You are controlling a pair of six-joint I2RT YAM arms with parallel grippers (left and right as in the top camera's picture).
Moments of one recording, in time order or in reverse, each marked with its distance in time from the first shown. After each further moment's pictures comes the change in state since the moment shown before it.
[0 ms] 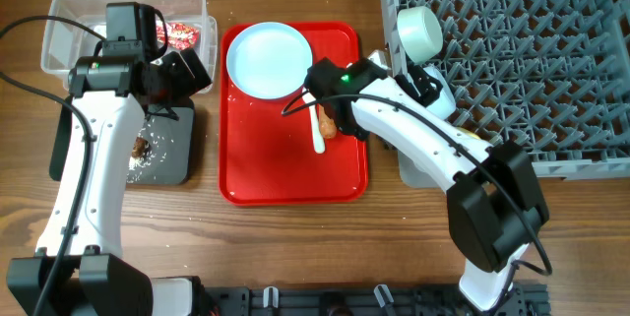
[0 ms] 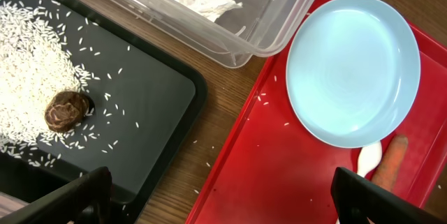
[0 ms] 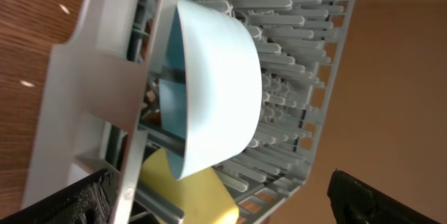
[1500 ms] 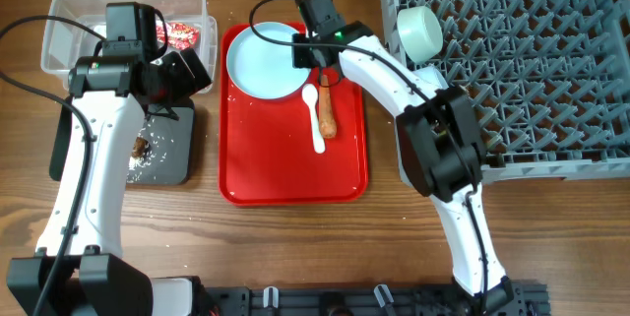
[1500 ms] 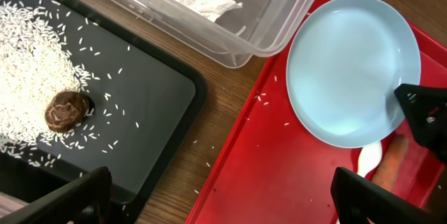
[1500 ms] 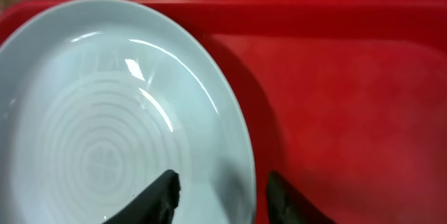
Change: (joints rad) left arm 0.000 0.000 0.000 0.000 0.000 0.000; right arm -0.142 0.460 0.397 0.794 -0.961 0.152
